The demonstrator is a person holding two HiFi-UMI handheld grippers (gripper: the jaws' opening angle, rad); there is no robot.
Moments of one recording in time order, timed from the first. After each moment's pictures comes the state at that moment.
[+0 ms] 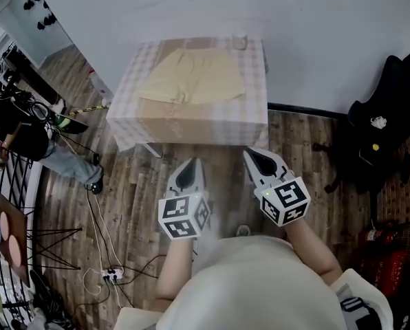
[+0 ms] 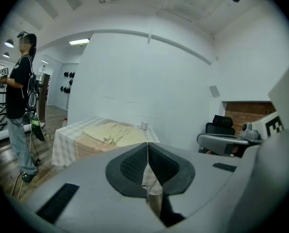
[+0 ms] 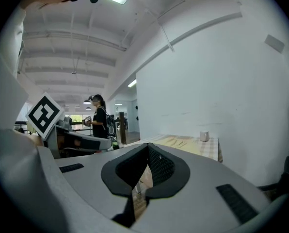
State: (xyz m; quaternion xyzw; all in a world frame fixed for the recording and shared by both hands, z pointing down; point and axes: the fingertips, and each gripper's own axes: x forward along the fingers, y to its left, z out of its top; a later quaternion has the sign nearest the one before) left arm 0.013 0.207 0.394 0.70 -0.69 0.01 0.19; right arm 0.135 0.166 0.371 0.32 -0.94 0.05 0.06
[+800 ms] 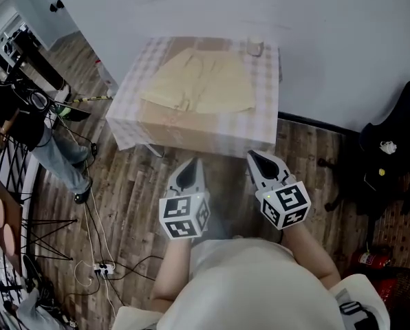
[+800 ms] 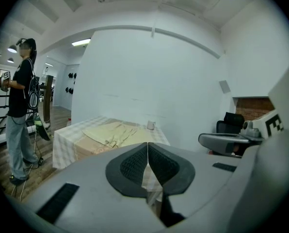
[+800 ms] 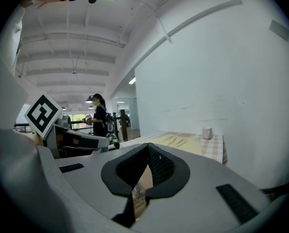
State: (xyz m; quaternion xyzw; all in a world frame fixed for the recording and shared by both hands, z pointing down) left arm -0.005 0.134 0.413 0.67 -0.71 0.03 0.19; right arm 0.118 0.083 0.395 0.30 -0.95 0.07 0.07
